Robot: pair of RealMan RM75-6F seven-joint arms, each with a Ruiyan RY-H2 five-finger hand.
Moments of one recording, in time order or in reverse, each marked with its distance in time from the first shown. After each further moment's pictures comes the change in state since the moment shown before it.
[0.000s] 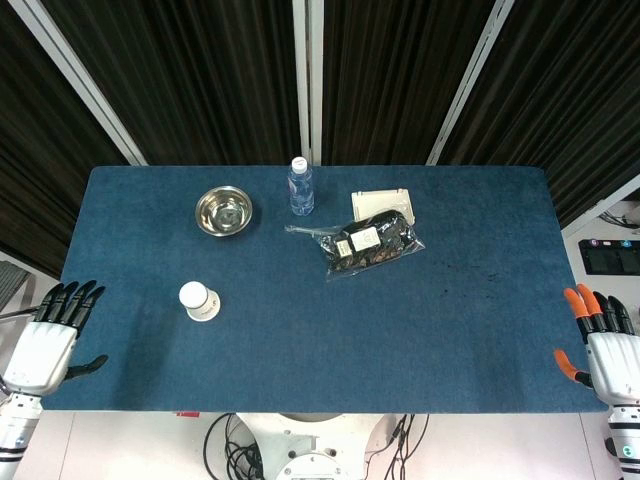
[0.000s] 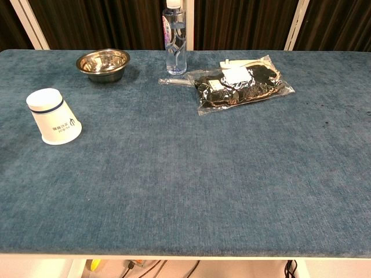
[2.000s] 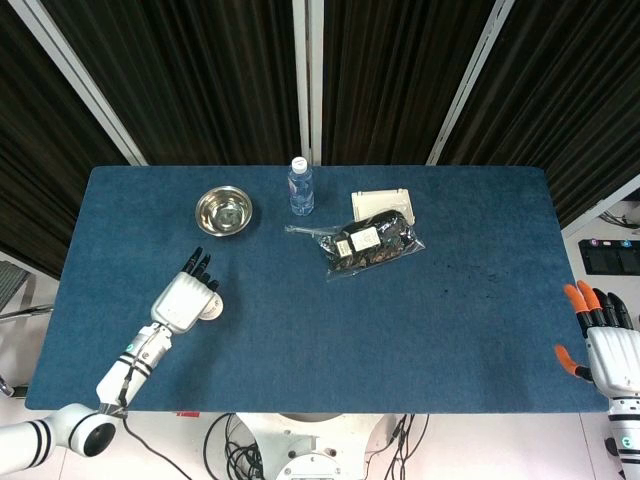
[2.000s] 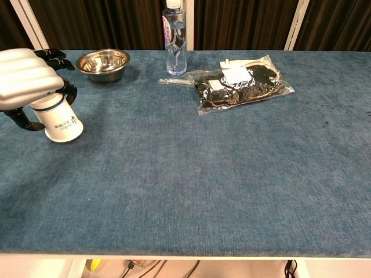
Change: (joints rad) left arm -0.475 -0.302 -0.045 0.058 -0.317 -0.406 0.791; right arm 0.024 -0.001 0.012 0.023 0.036 -0.045 0.021
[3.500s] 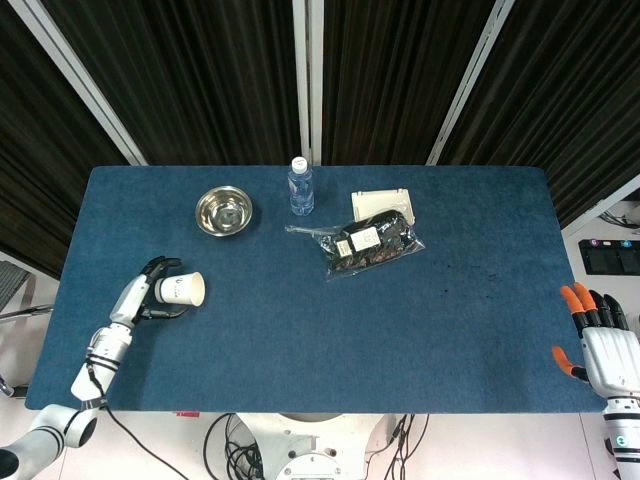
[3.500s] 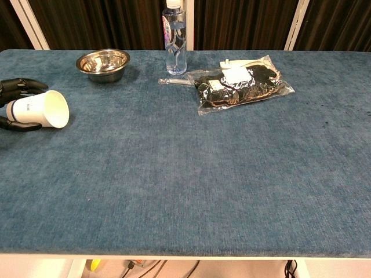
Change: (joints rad) left arm 0.147 -0.326 0.007 0.831 0.194 0.074 -1.913; right arm 0.006 -0.007 -0.001 -0.021 0.026 -0.018 -0.043
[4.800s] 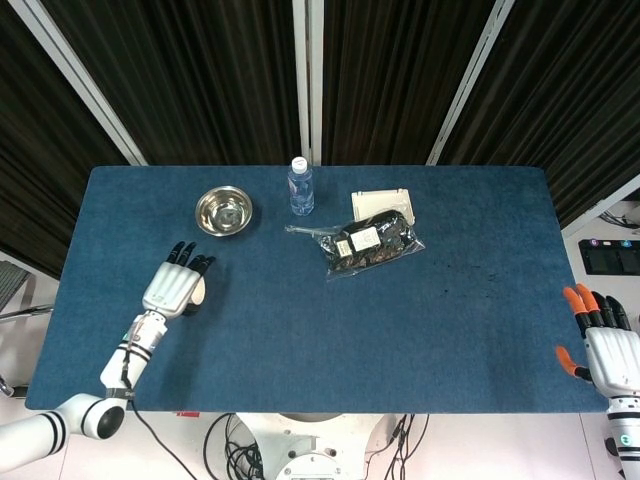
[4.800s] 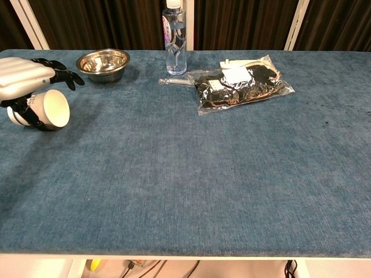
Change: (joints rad) left arm -0.122 0.221 -0.090 -0.642 -0.272 -0.129 1.496; right arm 0.005 0.003 -0.005 0.031 0.006 -0.027 0.038
